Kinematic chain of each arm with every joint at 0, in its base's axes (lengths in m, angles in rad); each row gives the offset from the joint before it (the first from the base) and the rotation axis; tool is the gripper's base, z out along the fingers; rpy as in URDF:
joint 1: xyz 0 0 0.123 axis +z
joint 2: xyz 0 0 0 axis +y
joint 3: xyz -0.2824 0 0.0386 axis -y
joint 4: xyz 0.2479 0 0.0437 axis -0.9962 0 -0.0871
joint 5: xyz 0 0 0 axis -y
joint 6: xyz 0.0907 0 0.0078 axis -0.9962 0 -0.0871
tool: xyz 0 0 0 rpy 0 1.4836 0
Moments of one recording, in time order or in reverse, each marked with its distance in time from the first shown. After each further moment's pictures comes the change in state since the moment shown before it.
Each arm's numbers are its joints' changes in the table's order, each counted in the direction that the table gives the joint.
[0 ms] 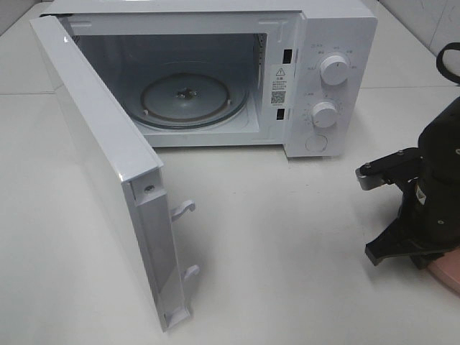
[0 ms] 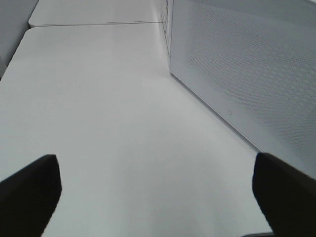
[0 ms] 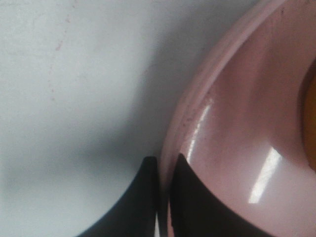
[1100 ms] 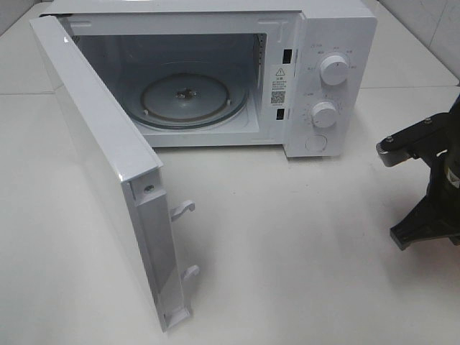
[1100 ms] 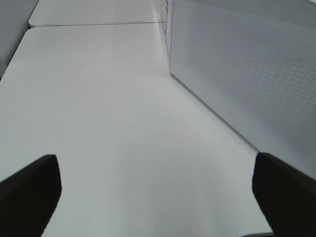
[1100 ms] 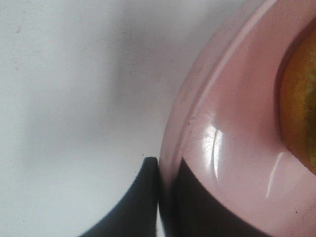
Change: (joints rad) left arm 0.000 0.000 0.000 0.000 0.000 0.000; right arm 0.106 -0.222 -0.008 0.147 -0.228 -0.151
